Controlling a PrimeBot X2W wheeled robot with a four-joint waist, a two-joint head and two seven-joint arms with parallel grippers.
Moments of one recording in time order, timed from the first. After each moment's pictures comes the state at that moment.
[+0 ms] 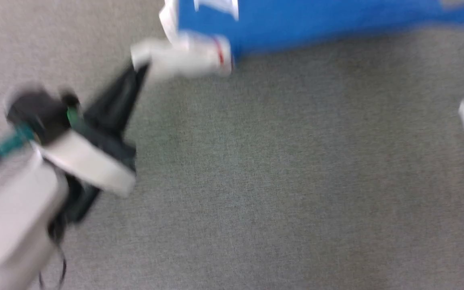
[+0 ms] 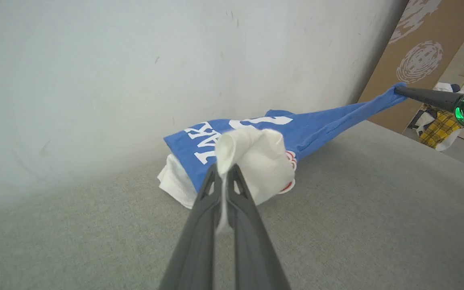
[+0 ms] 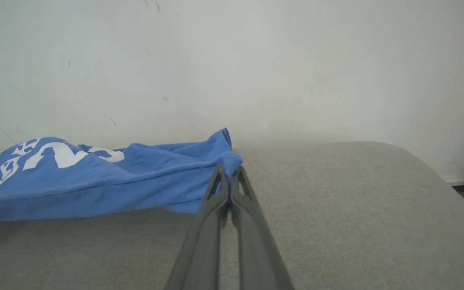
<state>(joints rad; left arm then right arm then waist) -0.70 0.75 -0.71 -0.07 -0.80 0.04 -0.25 -0.61 -0.30 -0.10 0.18 0.36 0.13 0.06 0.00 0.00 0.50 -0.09</state>
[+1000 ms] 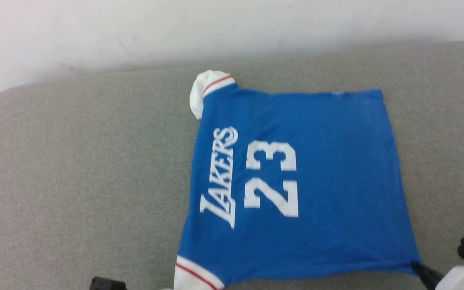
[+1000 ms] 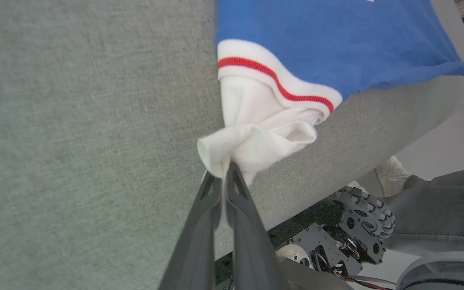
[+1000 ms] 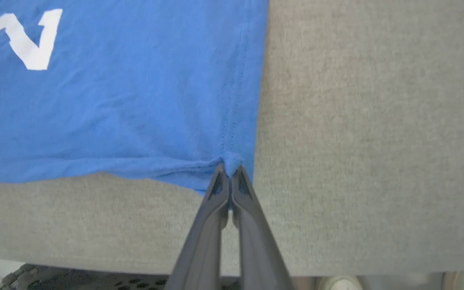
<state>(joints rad) -0.03 0.84 -0.93 -0.16 -1.11 0.23 0.00 0.23 -0.28 -0.10 -0.09 0.46 0.13 0.55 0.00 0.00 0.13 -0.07</state>
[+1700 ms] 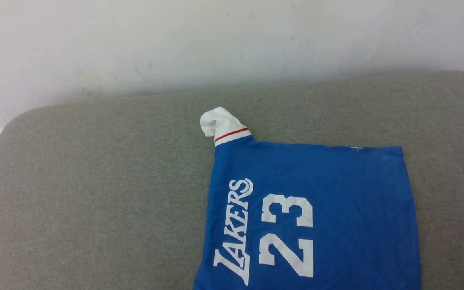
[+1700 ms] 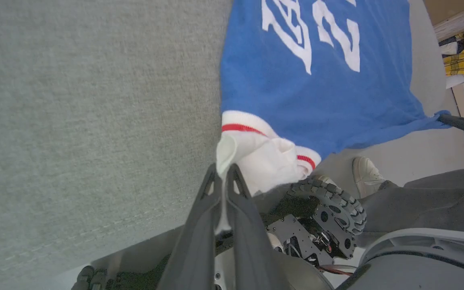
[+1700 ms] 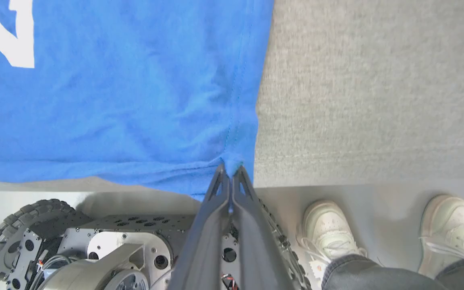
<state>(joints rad) 0.08 0.84 -0.94 -0.22 -1.19 0.25 0.00 0.42 -0.29 -0.16 -0.18 0.47 0.13 0.76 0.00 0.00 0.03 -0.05</state>
